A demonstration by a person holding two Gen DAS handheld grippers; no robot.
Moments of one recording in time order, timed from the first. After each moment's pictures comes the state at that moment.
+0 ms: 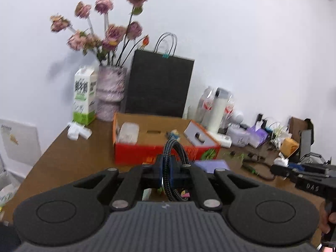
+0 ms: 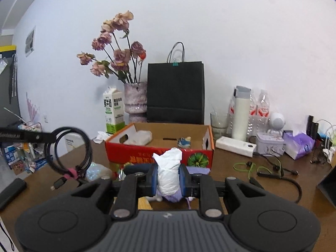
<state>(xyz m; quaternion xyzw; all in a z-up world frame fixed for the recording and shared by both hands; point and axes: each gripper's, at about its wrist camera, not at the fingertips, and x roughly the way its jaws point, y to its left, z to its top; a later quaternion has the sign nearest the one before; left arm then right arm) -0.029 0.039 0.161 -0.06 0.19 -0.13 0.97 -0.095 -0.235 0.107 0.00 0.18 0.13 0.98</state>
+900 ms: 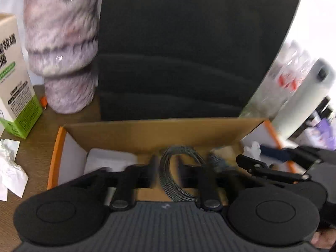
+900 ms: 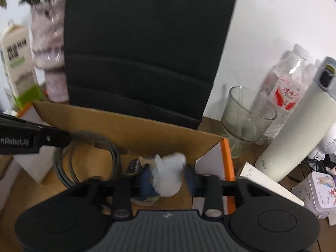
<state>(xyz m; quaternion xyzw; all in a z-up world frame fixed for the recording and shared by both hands) 0.419 -0.013 0.080 -0.04 0.43 -0.10 0.90 0.359 -0.167 0.042 -0.10 0.39 0.05 0.91</state>
